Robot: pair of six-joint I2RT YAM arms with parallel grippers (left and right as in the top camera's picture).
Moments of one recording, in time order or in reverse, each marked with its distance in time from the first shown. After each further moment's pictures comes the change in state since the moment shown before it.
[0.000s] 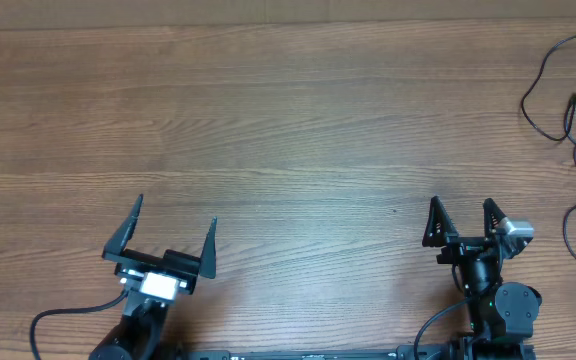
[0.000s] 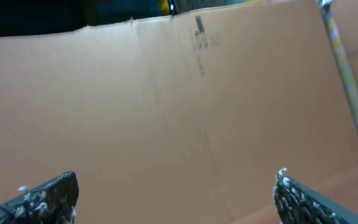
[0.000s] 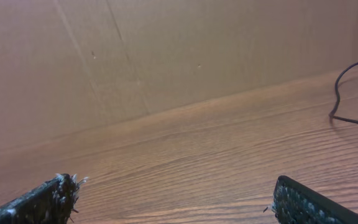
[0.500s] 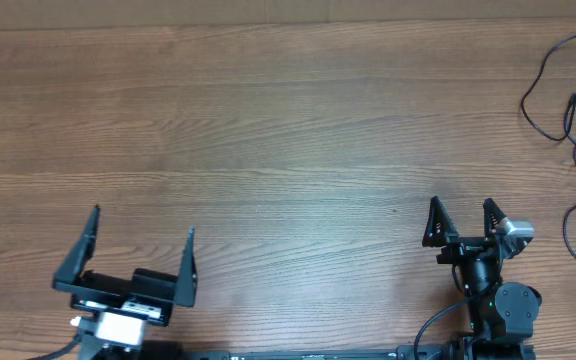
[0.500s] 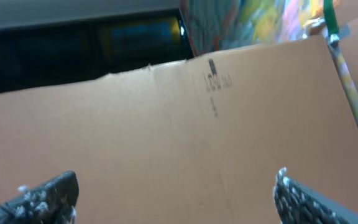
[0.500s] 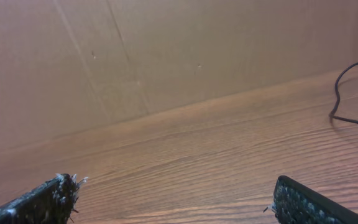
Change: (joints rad) left arm -0.019 0.022 0.377 -0.252 -0.035 0.000; right arm 0.000 0.000 0.000 0.000 0.000 0.000
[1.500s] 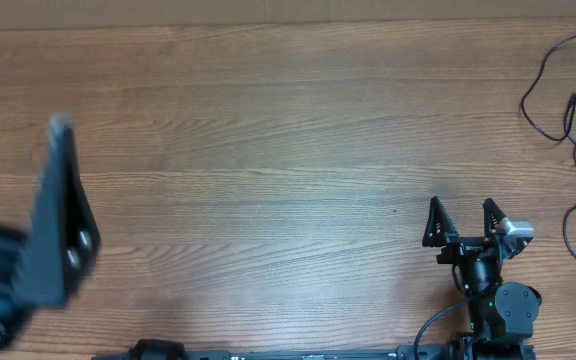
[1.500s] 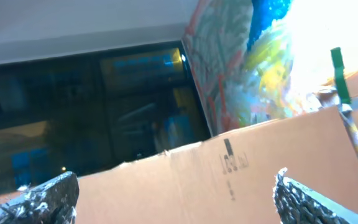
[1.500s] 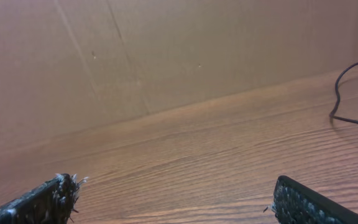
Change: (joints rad) left arm -0.060 0.814 1.402 -0.577 -0.031 0.000; right arm 0.000 0.000 0.000 -0.001 -0.001 0.000
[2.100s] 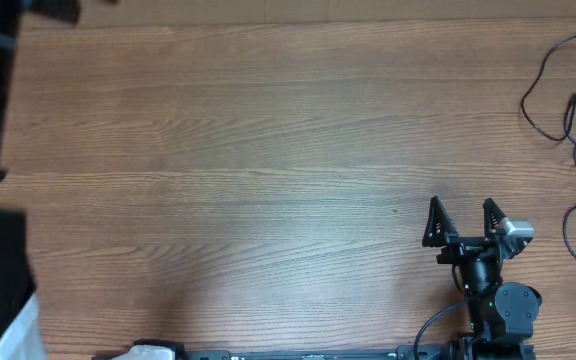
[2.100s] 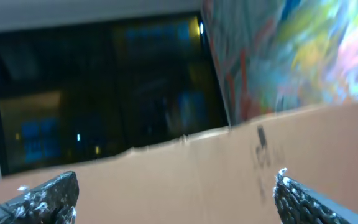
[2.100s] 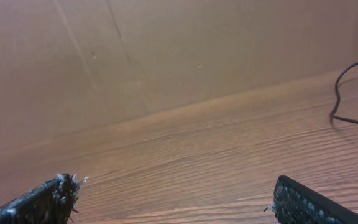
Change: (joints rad) left arm 0.000 0.552 0.554 -0.059 -0.087 0.000; right arm 0.000 0.000 0.000 0.000 0.000 0.000
